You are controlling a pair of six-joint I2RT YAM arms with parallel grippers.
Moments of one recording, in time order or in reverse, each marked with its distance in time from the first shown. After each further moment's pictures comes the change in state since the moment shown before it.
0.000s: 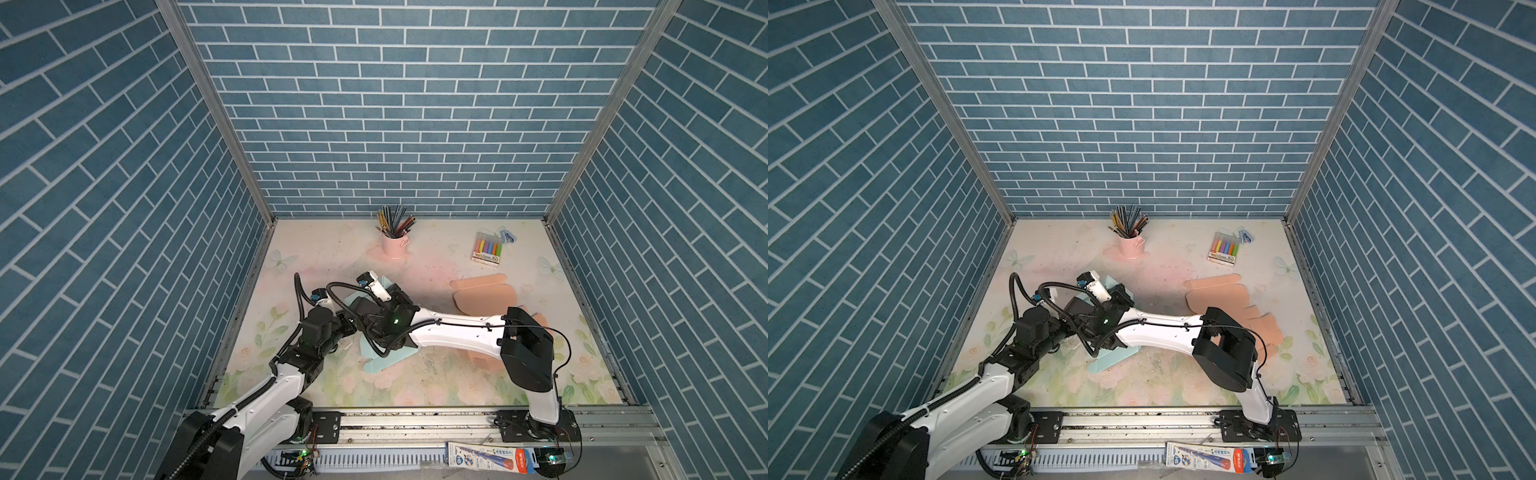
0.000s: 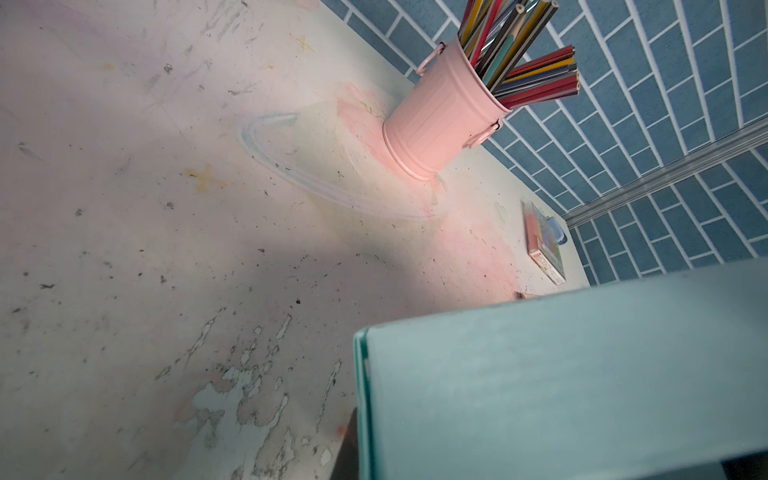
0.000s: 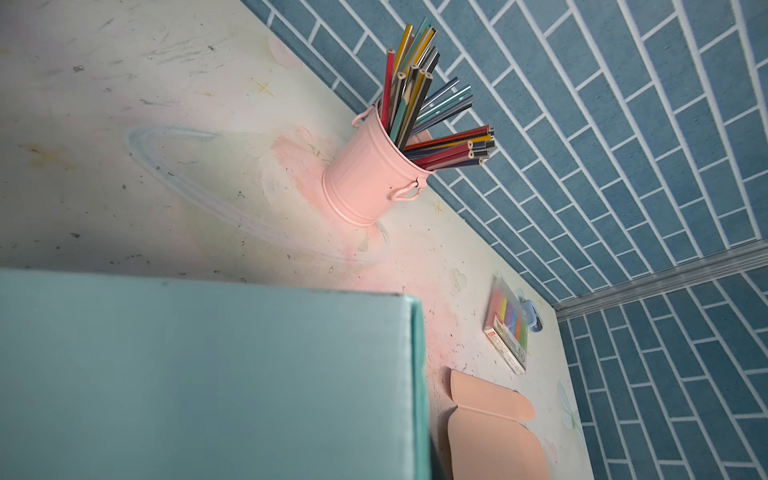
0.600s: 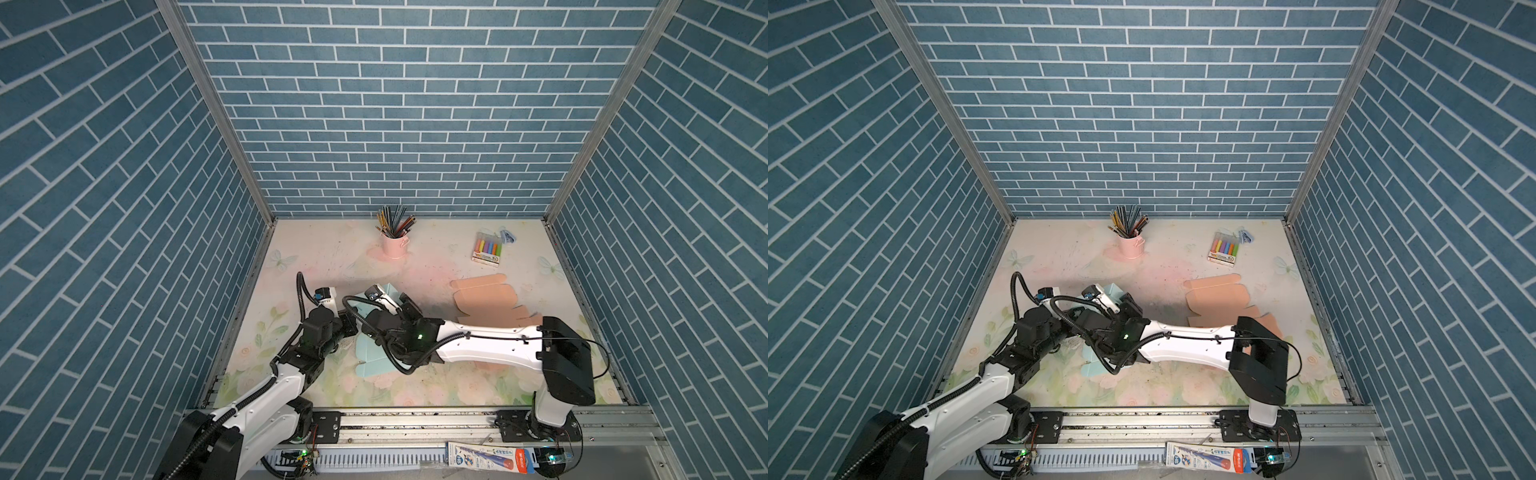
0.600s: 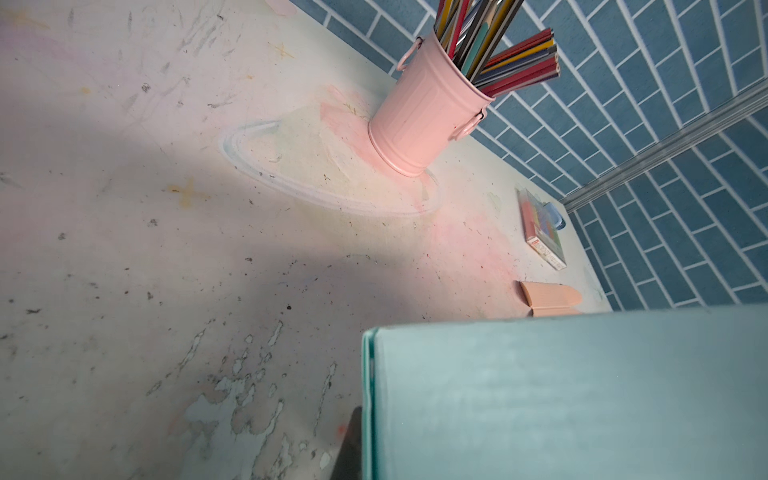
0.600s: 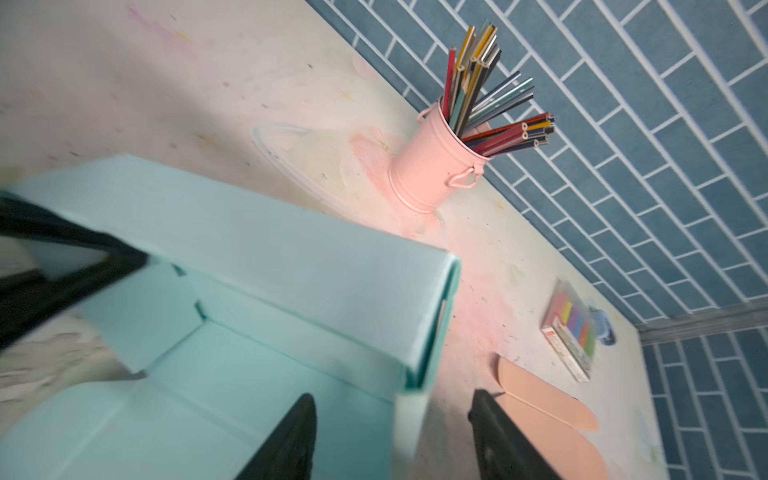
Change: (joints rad) left arm -0.014 0.008 0.002 0.008 -0.005 0.088; right arm 0.050 -0.274 -0.249 0.101 -0.255 0.027
